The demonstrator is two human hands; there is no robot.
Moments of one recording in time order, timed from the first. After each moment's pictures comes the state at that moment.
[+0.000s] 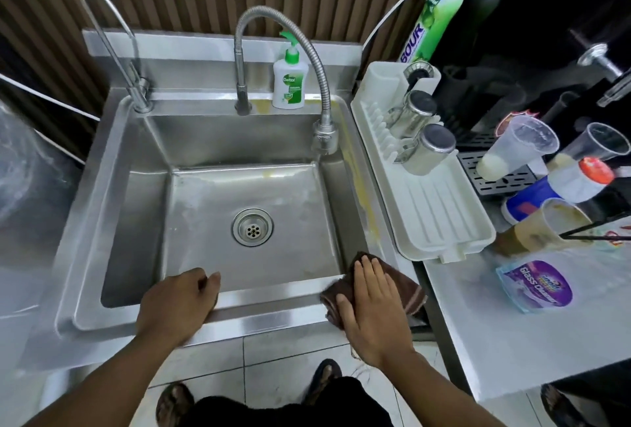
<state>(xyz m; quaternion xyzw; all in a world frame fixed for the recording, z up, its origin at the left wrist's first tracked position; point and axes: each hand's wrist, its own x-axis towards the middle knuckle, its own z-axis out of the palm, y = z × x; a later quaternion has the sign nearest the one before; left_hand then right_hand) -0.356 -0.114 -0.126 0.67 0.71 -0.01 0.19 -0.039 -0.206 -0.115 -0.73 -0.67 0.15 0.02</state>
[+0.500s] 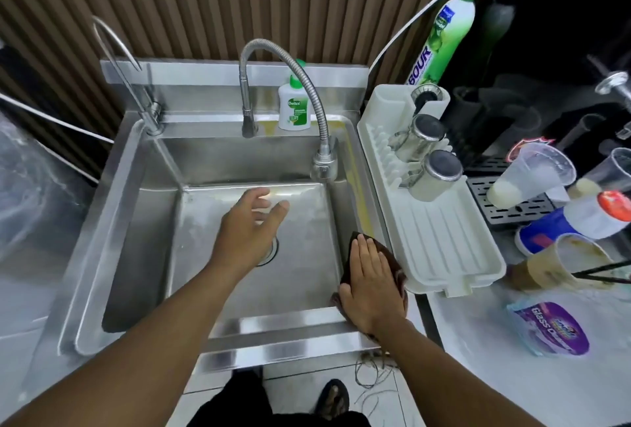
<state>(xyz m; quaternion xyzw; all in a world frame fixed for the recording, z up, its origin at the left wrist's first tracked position) -0.237 -0.024 -0.020 0.55 0.64 0.33 0.42 -0.013 -0.114 -0.109 -0.70 -0.70 0.16 -0.01</state>
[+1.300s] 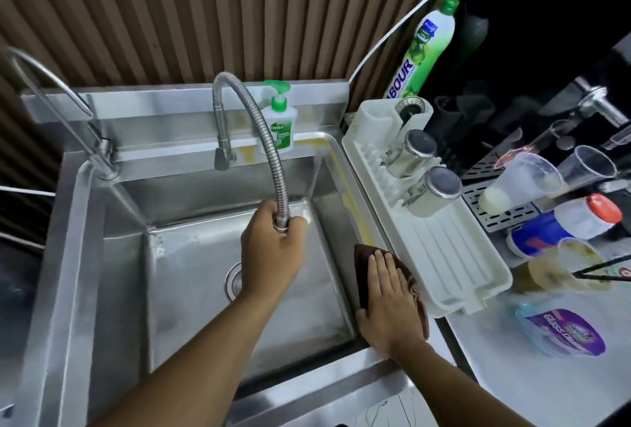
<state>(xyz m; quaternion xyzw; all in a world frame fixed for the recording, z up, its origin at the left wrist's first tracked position) -0.215 0.040 -0.021 0.54 0.59 0.42 0.43 -0.017 -0.088 -0.126 -0.78 -0.60 0.12 -0.08</state>
